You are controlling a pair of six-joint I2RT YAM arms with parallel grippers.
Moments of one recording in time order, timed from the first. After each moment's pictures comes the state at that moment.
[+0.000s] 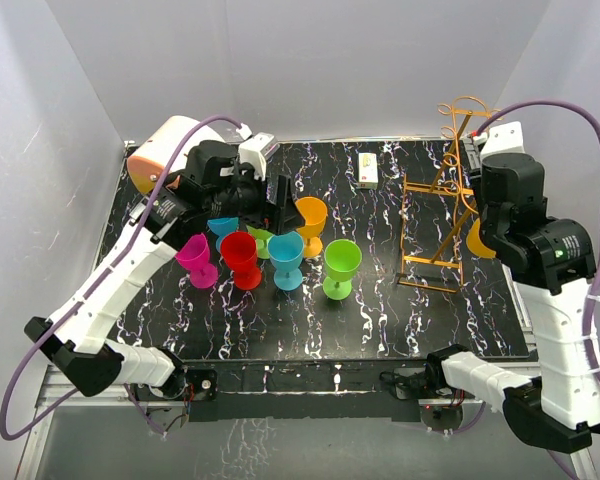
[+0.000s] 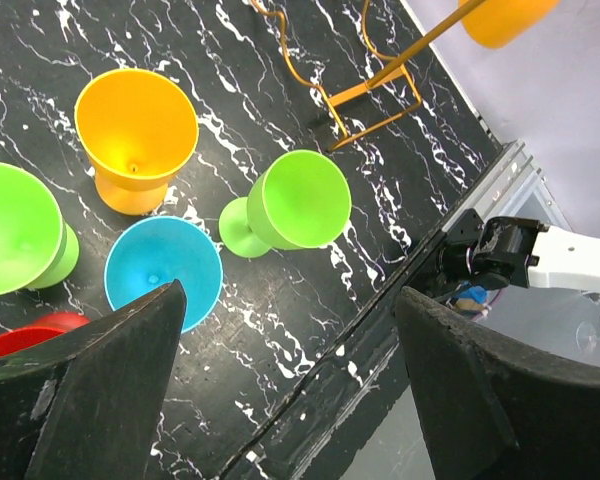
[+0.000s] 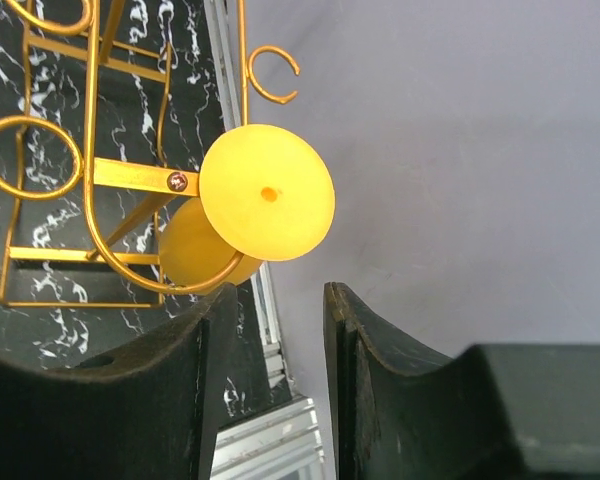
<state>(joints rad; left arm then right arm) -0.67 1.33 1.60 -0.81 0.29 -0.31 0.29 1.05 1.71 -1.21 0.71 -0.21</state>
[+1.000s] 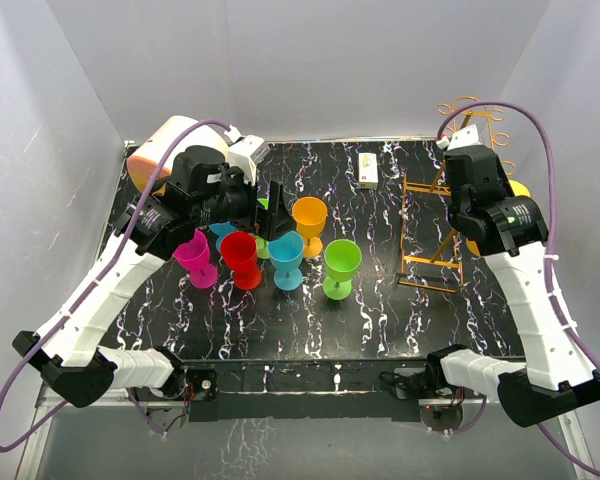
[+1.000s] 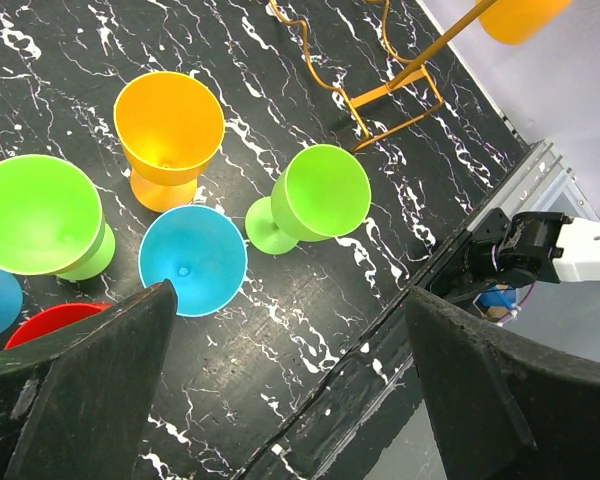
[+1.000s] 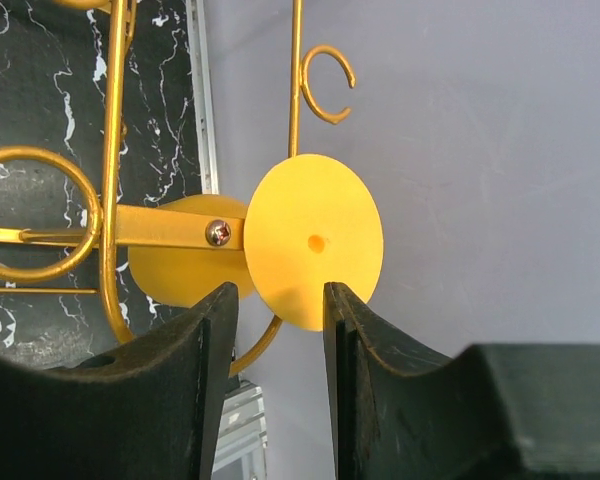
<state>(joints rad) -0.67 1.26 1.57 -0.83 0.25 -0.26 0.29 1.14 1.57 -1.12 0.78 -0.34</state>
